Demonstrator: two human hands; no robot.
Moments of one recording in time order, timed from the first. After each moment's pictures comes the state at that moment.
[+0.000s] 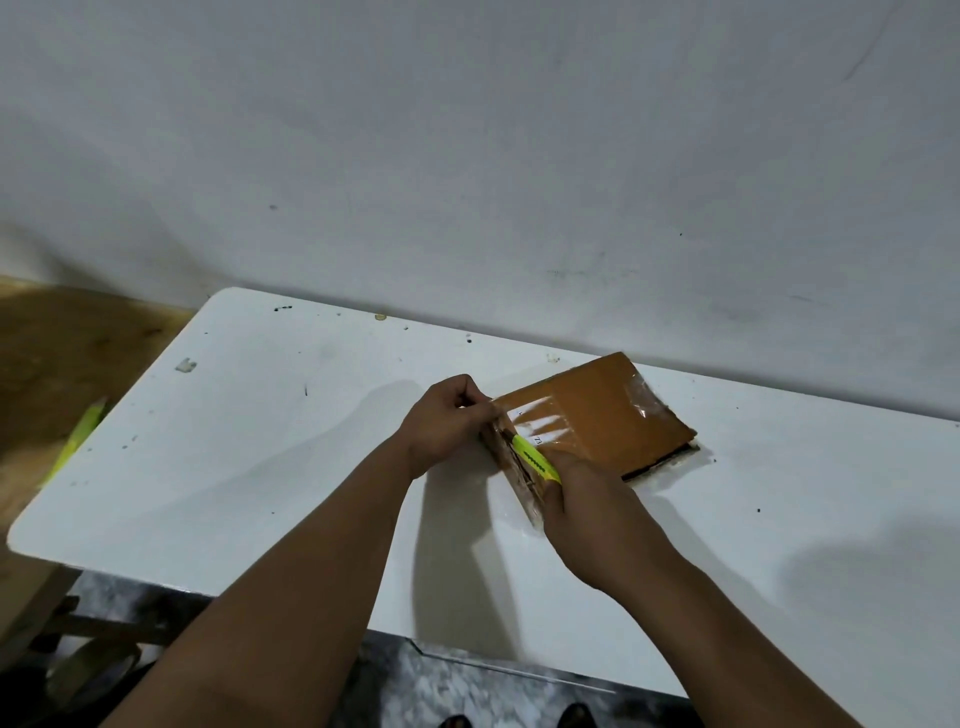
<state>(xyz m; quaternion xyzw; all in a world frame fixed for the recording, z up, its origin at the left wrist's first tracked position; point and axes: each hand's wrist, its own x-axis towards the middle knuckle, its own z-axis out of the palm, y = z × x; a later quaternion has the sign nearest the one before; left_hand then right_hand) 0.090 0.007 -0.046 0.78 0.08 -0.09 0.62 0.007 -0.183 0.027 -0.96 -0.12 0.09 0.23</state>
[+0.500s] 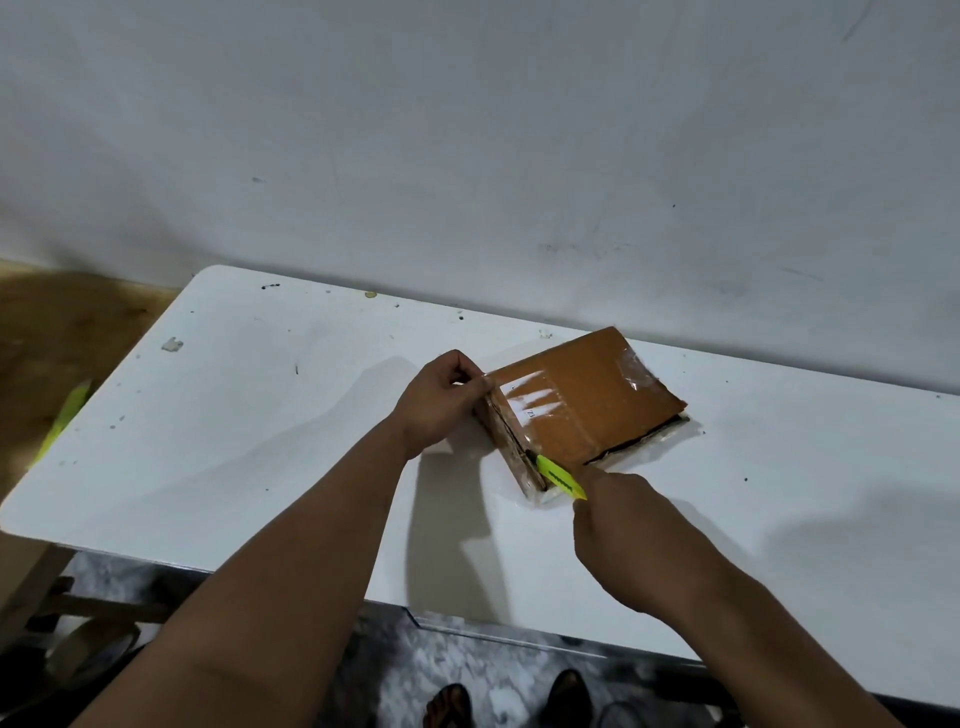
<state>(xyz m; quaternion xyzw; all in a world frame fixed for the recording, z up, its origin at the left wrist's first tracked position) 0.086 0.003 -0.049 0.78 0.08 -0.08 0.62 -0.025 -0.212 0.042 -0.97 -0.07 0.17 0.15</state>
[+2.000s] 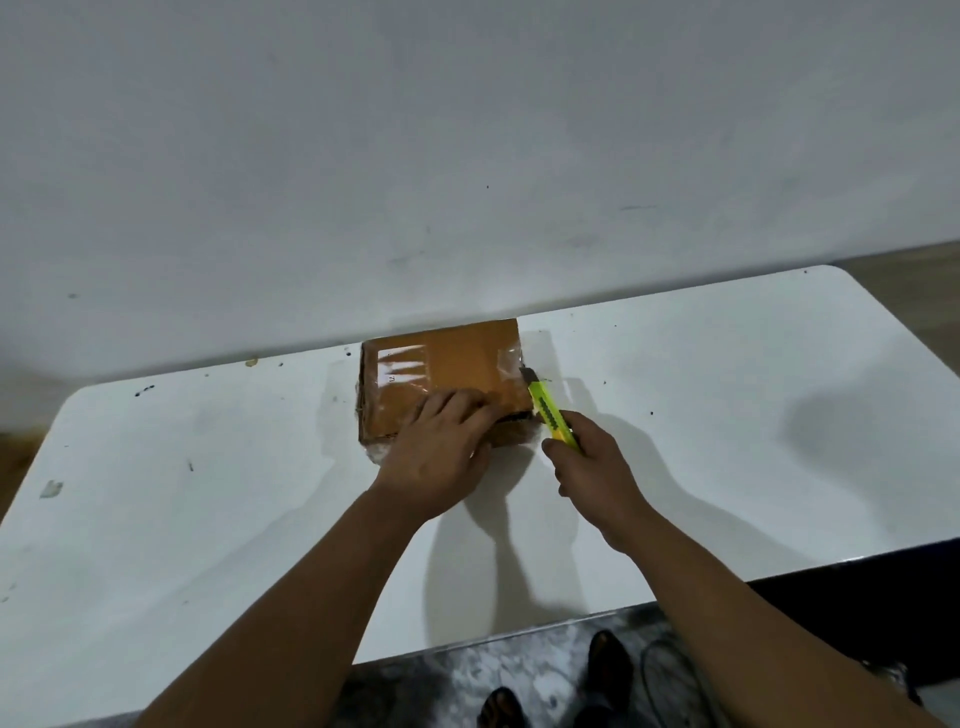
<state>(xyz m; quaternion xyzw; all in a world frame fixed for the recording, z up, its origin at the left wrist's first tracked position) 0.066 -0.093 -0.034 0.95 -0.30 0.02 0.10 0.006 -0.286 -0.031 -0.77 0.17 0.06 0.61</state>
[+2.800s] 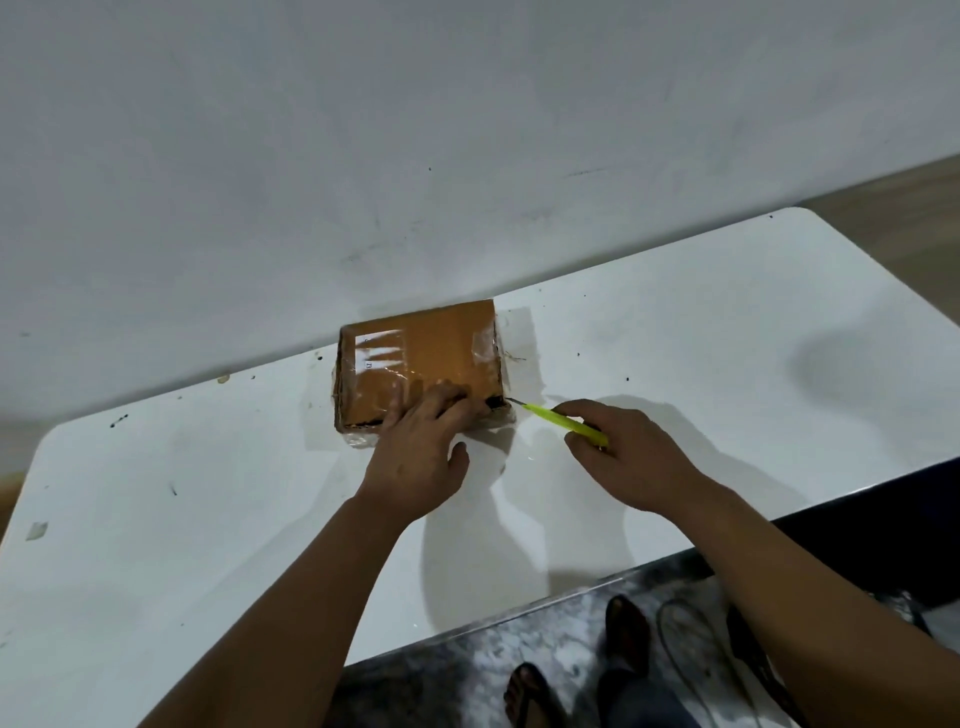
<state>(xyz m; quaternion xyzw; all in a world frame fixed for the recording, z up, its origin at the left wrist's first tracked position) 0.061 -0.095 -0.044 0.94 -0.30 0.00 0.14 -0.018 -0.350 -0.040 -0.91 0.04 0.05 0.40</state>
